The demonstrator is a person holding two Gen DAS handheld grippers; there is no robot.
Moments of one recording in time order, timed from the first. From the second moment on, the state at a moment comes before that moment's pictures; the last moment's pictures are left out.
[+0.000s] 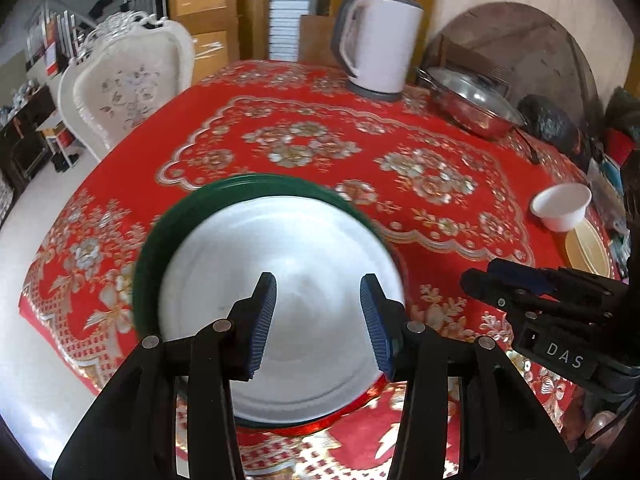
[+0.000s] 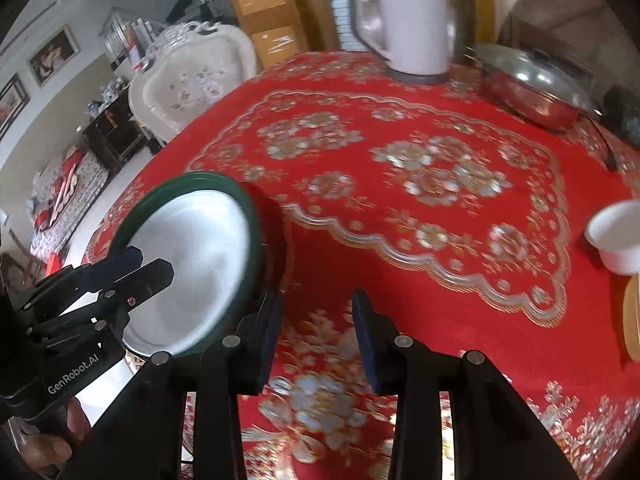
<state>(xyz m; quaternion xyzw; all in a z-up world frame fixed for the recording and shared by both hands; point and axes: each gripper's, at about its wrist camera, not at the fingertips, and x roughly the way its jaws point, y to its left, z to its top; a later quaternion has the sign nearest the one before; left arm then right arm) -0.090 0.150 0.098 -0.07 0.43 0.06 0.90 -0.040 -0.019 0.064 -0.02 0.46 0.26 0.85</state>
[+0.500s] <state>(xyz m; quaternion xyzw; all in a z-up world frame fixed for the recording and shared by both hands) -0.035 0.039 0.098 -0.03 0.45 -0.05 0.89 -0.031 -0.126 0.058 0.05 0.46 0.18 0.87</state>
